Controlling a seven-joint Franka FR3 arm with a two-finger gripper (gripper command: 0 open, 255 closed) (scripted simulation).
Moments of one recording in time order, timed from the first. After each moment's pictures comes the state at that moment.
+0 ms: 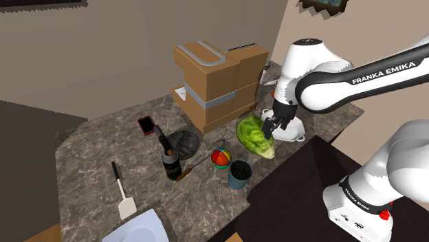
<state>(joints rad) 0.15 -0.46 0.12 -2.80 0.10 2.27 0.24</state>
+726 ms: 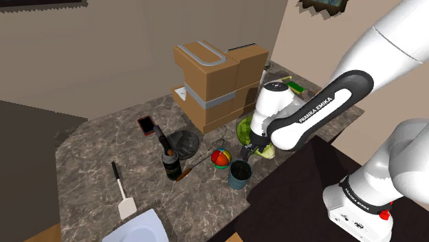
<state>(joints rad) 0.23 0.01 0.21 -2.78 0.19 2.75 0.31</state>
